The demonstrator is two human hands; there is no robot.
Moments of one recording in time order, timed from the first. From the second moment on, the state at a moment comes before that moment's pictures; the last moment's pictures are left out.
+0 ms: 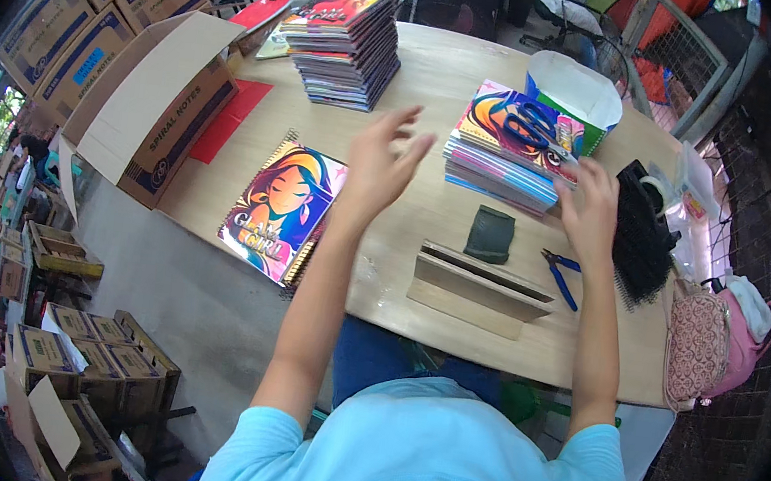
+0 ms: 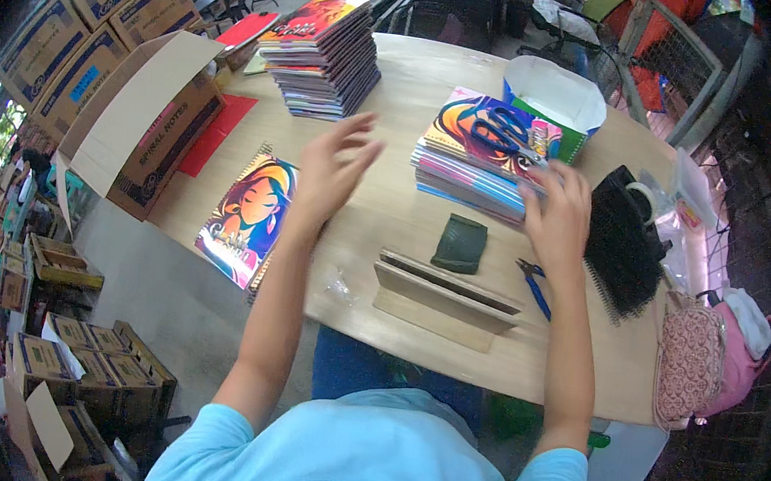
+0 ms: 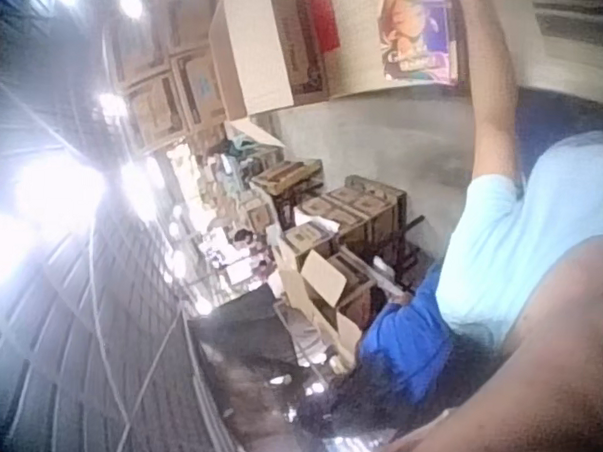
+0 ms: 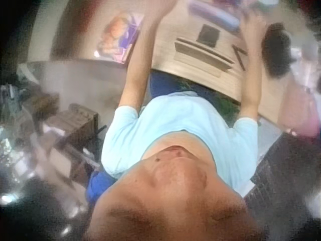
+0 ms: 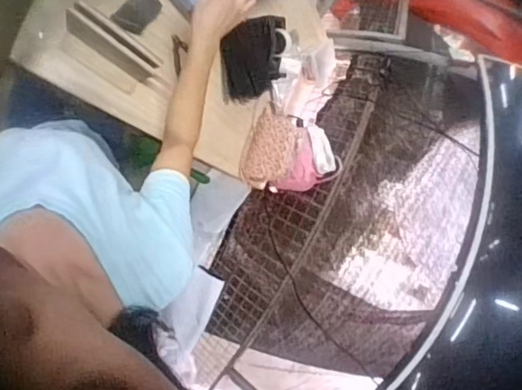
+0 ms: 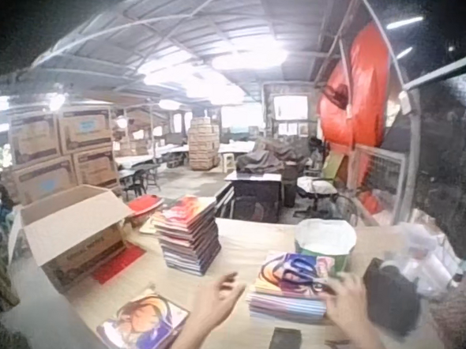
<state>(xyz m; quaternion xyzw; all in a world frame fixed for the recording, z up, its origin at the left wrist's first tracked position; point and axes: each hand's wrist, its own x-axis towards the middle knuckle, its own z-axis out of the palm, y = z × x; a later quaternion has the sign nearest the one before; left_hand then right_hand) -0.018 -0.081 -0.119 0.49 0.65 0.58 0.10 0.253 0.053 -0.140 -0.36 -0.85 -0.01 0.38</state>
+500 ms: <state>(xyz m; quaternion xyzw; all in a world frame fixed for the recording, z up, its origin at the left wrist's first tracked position) -0.112 0.055 -0.136 0.42 0.63 0.62 -0.20 0.219 0.107 -0.156 -0.51 -0.82 0.05 0.24</state>
